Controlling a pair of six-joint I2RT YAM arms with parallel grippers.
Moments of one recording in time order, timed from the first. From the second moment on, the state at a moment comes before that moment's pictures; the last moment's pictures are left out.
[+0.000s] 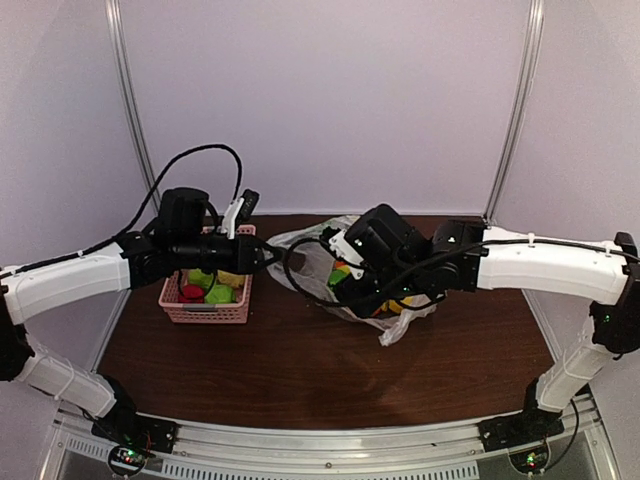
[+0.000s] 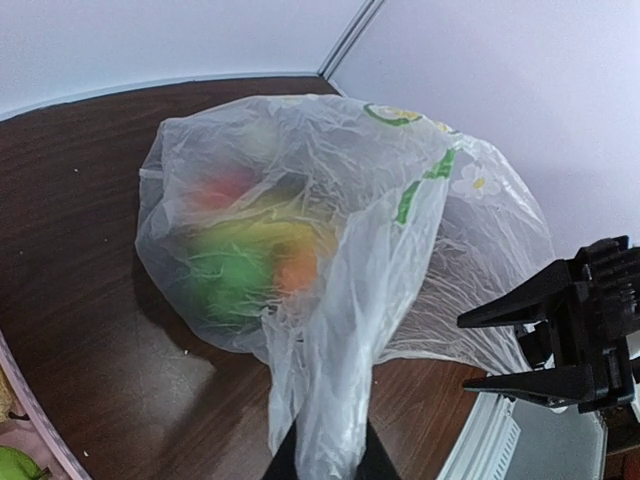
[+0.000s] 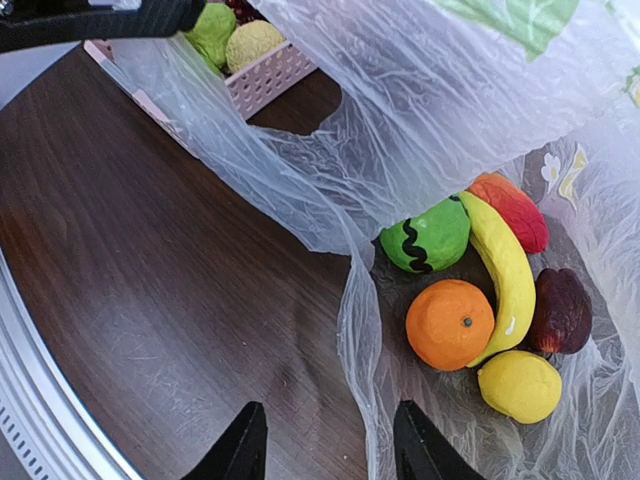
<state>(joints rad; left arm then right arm) -0.68 1.31 0.97 -0.11 0.39 -0.42 1.11 1.57 1.40 -0.67 0.30 0.21</state>
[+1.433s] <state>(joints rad) -0.68 1.32 0.98 -0.11 0.37 -0.42 0.79 1.87 1.39 -0.50 0.25 0.27</state>
